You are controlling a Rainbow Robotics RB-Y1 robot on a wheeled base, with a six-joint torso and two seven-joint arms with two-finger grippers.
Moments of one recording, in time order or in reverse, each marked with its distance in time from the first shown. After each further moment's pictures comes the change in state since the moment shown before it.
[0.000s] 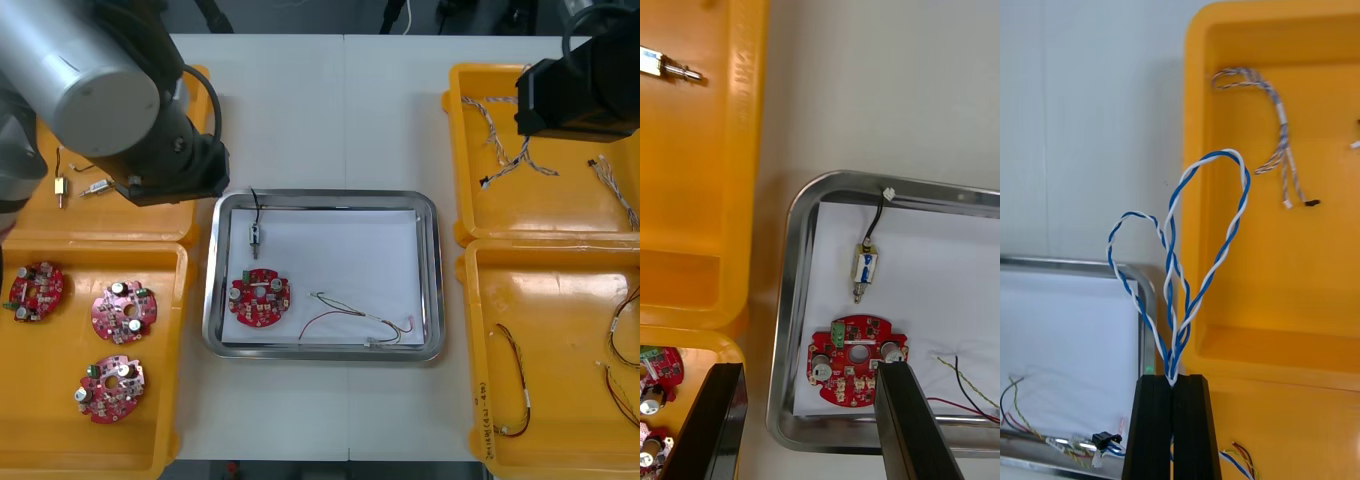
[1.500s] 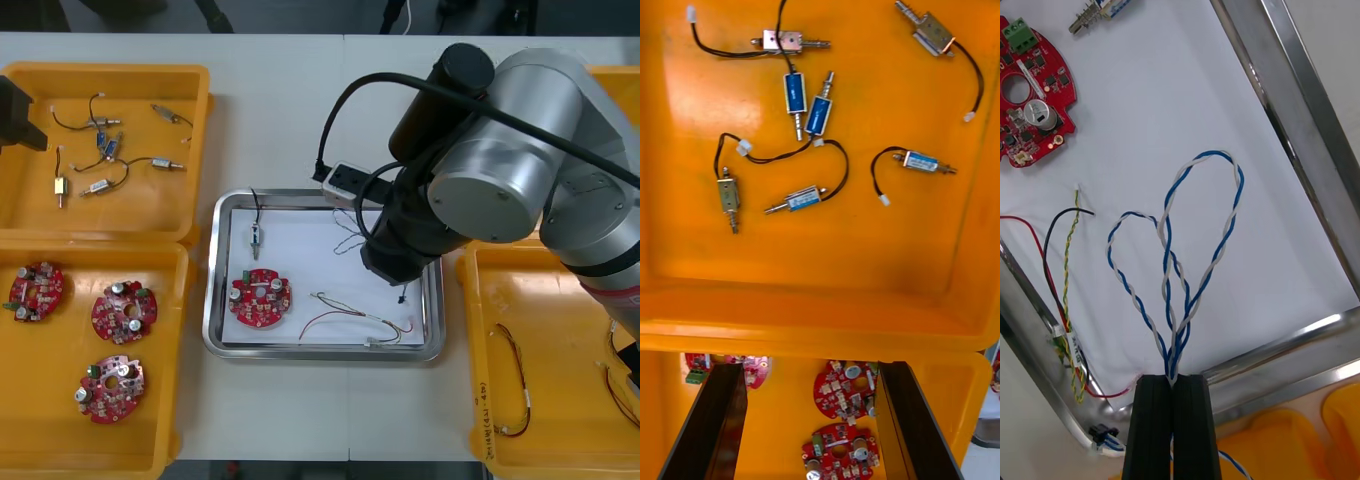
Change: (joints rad) right arm -0.010 0.164 0.558 -0.001 0.098 -0.091 0.608; left arm 0.126 0.238 0.491 0.236 0.116 0.003 -0.611
